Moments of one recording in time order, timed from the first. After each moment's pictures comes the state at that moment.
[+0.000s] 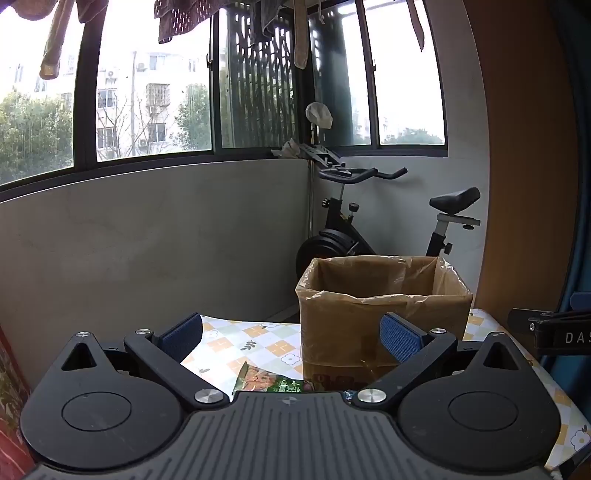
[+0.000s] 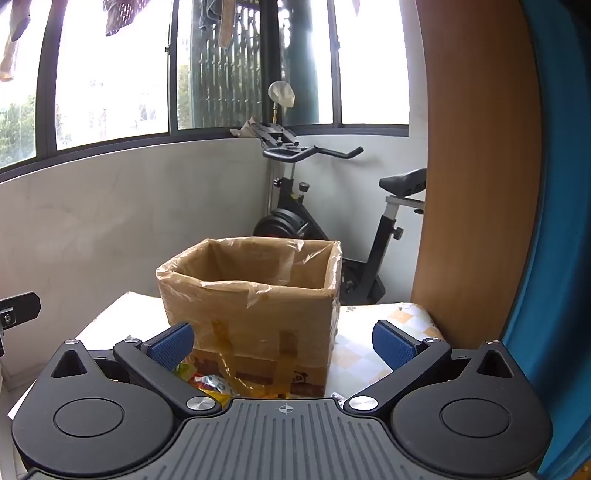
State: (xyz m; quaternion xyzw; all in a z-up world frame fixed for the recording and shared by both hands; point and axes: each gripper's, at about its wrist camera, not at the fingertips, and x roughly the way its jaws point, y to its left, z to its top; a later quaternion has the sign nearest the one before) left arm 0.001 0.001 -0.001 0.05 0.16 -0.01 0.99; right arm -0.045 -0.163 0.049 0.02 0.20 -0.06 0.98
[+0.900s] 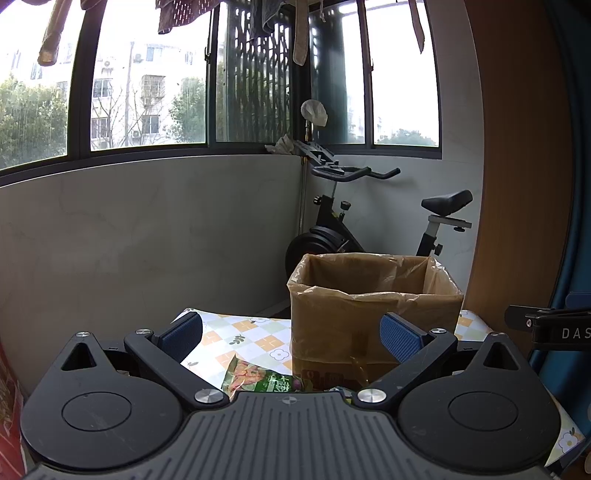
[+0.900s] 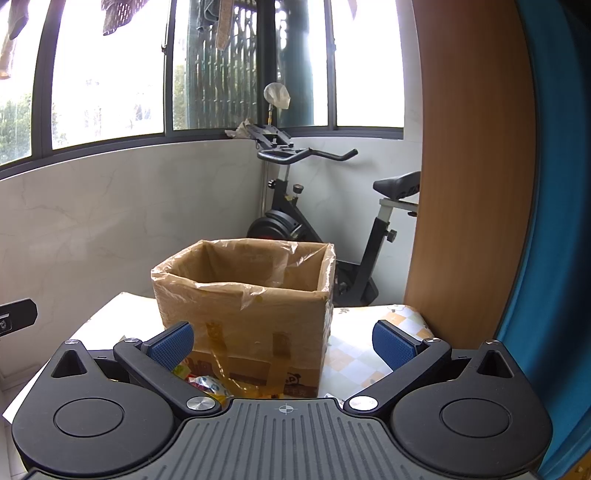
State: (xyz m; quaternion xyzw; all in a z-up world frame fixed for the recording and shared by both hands) left arm 0.001 0.001 0.001 0.04 0.16 -0.02 0.99; right arm -0.047 -0.166 0.053 0.02 0.20 -0.07 0.98
